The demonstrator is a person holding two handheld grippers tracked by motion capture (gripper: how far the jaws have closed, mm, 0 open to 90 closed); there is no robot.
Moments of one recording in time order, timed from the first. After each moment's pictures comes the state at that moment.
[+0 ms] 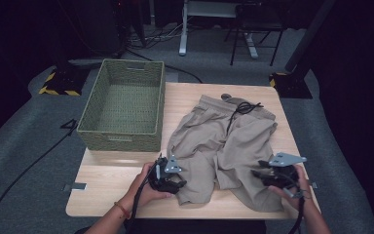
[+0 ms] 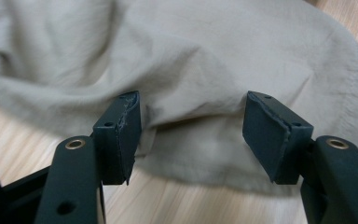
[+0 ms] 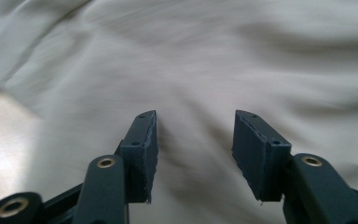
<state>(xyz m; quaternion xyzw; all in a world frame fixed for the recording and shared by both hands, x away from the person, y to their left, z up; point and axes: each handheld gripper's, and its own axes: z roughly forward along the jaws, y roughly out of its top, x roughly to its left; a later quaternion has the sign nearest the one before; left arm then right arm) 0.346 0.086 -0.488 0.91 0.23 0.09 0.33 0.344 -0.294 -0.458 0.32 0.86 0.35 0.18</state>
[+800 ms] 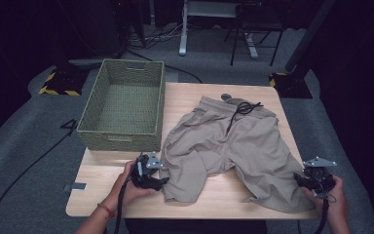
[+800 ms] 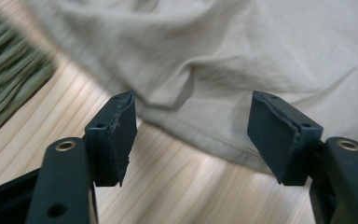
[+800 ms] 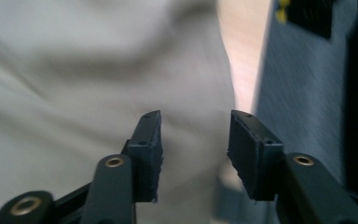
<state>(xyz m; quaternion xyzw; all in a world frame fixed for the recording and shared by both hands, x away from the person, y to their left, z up) 0.351 0.151 -0.493 0.89 0.30 0.10 0.32 0.339 -0.401 -0.471 0.52 0.79 0.19 0.27</state>
